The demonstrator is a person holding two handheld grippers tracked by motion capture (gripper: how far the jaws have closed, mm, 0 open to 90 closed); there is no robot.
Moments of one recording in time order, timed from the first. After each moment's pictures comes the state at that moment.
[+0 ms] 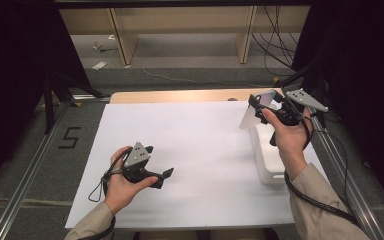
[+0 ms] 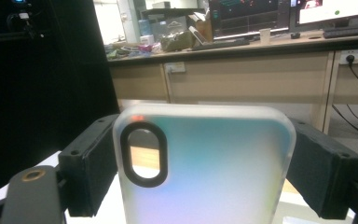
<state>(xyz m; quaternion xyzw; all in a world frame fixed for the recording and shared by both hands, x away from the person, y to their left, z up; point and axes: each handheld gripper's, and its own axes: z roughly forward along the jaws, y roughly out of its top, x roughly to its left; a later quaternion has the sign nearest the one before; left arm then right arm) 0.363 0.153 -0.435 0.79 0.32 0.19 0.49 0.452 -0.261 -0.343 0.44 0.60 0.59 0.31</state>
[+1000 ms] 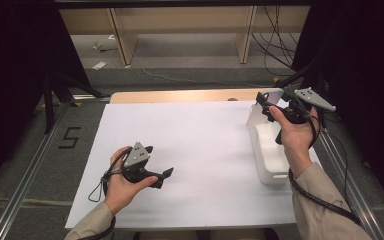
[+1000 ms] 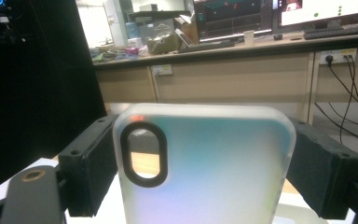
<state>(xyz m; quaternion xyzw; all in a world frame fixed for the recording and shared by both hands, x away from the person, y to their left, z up) 0.363 0.154 -0.436 0.79 0.32 0.20 0.49 0.456 -0.278 -0.342 0.46 0.59 0.58 0.32</state>
